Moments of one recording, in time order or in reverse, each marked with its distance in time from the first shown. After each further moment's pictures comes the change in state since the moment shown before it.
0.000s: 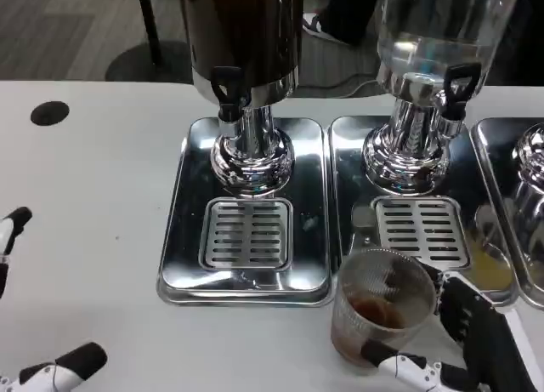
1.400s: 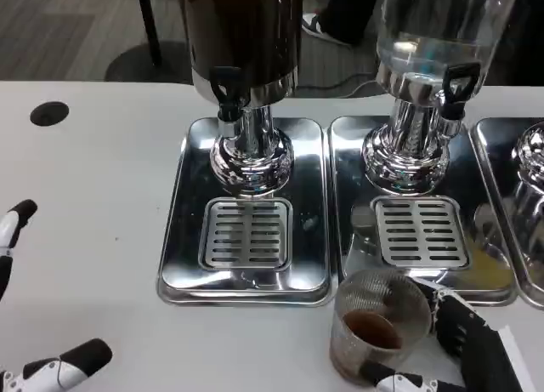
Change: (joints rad) left arm 0.009 0.005 0.007 -0.044 0.006 0.026 -0.017; right arm -0.047 -0.002 -0.025 0.191 -0.039 -0.133 0.002
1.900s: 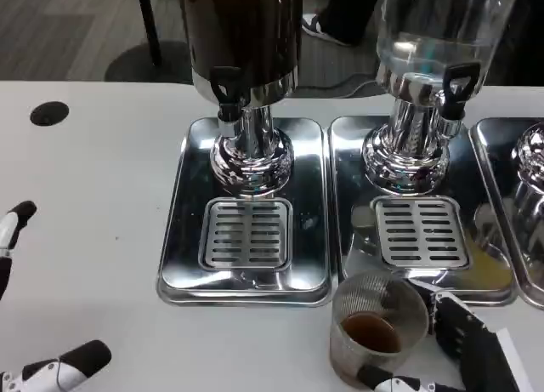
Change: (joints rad) left arm 0.008 0.002 0.002 0.000 -0.001 -0.001 0.000; right arm 0.000 0.000 -0.001 0.013 -0.032 -0.020 -0.022
